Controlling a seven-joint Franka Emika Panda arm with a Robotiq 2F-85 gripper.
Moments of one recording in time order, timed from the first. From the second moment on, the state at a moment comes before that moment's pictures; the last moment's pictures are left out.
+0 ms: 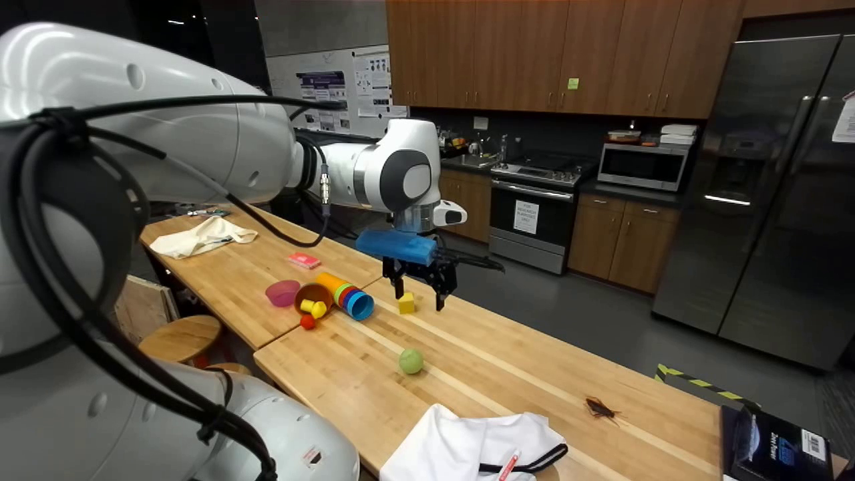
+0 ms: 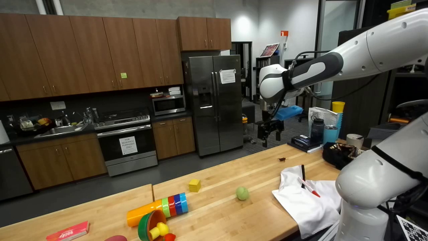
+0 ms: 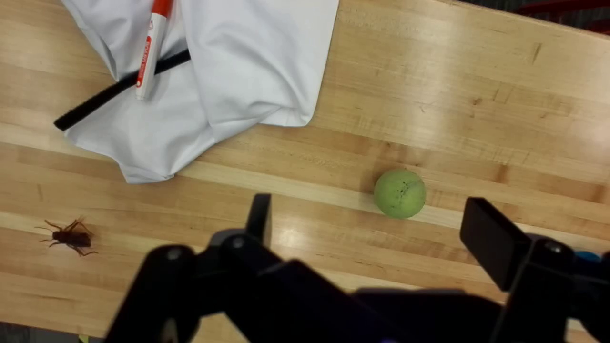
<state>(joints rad) -0.01 -0.61 0.01 -2.54 -0.01 1.91 -0.01</state>
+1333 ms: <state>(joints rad) -0.01 -0.61 0.02 -2.54 -0.04 1.94 0.01</state>
